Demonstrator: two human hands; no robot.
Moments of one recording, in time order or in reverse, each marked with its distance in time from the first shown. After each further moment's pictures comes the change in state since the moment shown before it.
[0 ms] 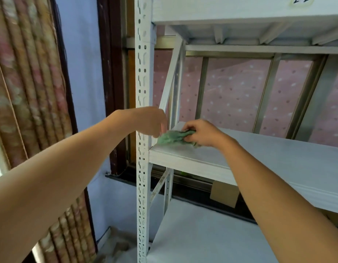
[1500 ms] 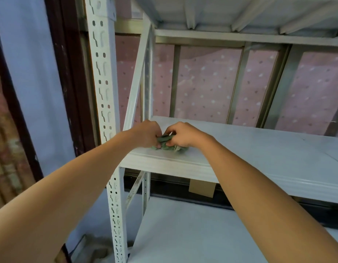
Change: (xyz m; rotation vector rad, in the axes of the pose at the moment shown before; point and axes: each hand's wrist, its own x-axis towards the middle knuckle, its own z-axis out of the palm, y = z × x) left_hand 0.114 0.028 0.084 -0.168 0.023 -0.014; right_hand 0.026 0.049 0.007 -0.172 -0.061 0.181
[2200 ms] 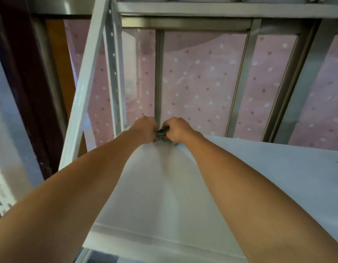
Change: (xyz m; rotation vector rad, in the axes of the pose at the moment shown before) left_hand 0.236 0.004 0.035 -0.056 0.130 -0.144; right_hand 0.179 0.132 -0.038 -0.131 0.131 0.067
